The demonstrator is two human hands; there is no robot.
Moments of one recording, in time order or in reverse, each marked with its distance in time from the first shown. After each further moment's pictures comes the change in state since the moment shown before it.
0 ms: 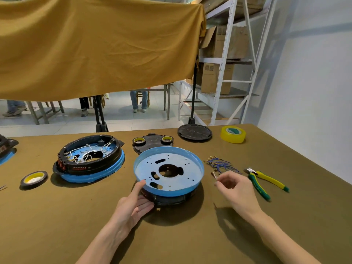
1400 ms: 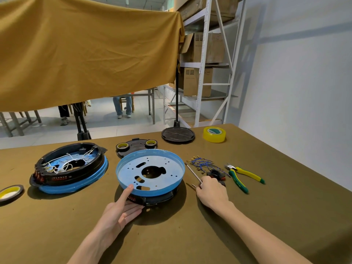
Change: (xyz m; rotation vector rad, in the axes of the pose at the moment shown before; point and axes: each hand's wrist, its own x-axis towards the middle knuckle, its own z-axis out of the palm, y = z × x) left_hand 0.014 -0.007 -0.001 0.058 -0.074 0.024; right_hand 0.016 0.019 0.034 -0.644 -0.179 0.304
